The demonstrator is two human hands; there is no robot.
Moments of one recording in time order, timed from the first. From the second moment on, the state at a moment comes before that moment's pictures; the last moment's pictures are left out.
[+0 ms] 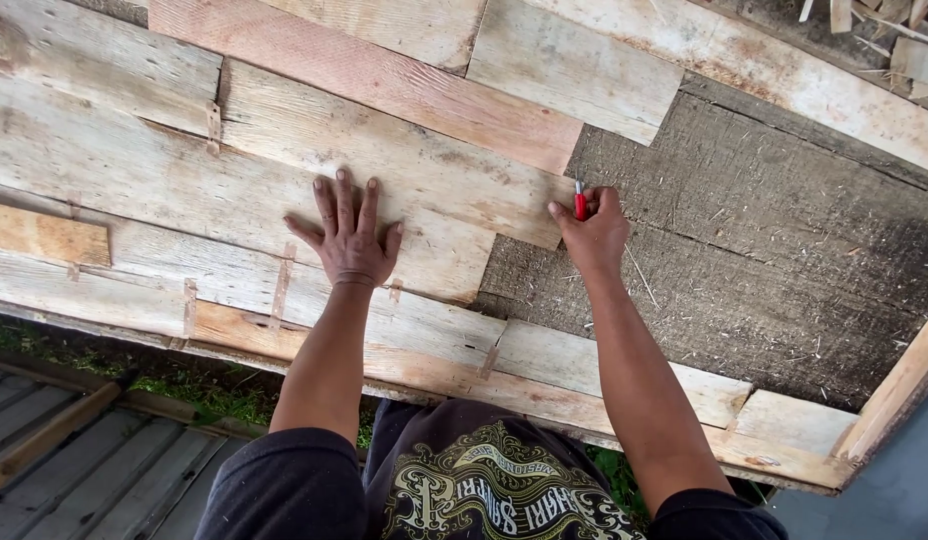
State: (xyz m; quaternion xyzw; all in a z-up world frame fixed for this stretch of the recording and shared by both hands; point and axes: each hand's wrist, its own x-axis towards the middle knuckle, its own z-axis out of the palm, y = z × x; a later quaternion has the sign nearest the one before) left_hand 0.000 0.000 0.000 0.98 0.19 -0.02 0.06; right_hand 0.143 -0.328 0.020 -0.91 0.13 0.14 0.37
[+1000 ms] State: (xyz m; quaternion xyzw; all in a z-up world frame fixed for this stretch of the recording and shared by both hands) left_hand 0.009 -0.003 0.025 0.96 0.22 -0.11 0.11; right_hand 0.136 -0.319 -0.006 -0.93 0.13 0.06 0.34
